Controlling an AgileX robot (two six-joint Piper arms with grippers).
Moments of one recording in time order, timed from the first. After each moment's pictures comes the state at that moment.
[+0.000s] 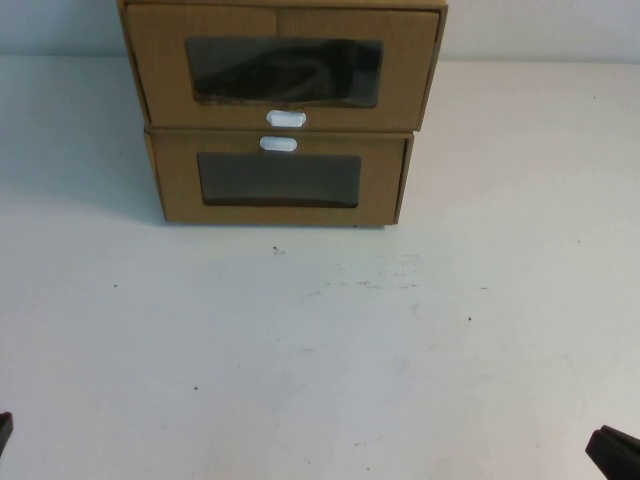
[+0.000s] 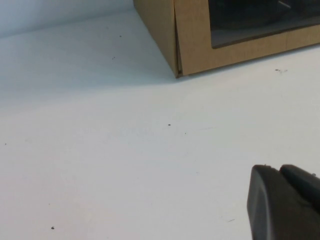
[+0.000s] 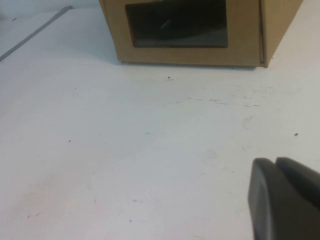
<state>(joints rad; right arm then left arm) 0.61 0.31 0.03 -0.24 -0.08 0.42 -0.14 0.14 0.02 -0.50 0.24 0.66</state>
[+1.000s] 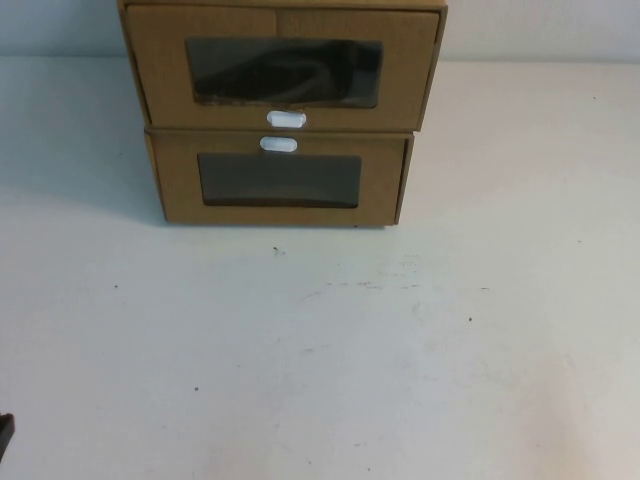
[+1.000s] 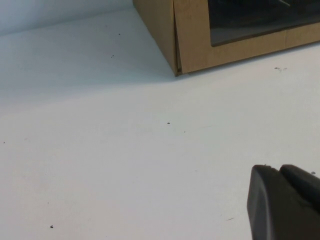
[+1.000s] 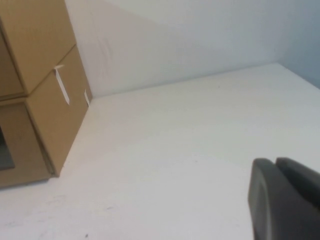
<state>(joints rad) 0.01 -0.01 0.03 -0.27 0.09 0.41 -0.14 0.13 0.02 -0.50 0.24 0.66</state>
